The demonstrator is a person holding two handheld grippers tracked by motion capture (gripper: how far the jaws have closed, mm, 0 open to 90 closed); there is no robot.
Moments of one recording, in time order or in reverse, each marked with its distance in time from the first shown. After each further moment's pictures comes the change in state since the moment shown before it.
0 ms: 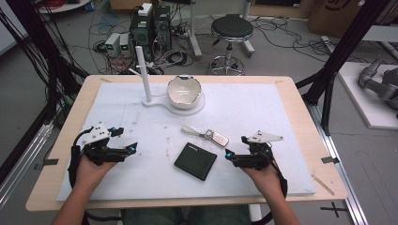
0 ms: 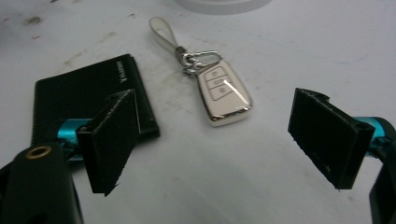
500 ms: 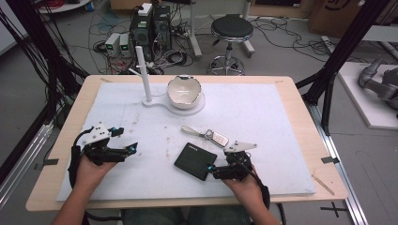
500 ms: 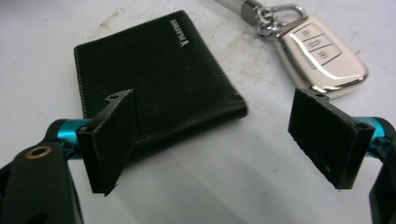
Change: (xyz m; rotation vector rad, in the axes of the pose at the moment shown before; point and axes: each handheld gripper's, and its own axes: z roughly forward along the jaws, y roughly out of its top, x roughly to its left) left arm -0.001 0.001 0.000 0.001 0.002 0.005; right arm 0.054 -0.008 0.029 0.135 0.023 0.020
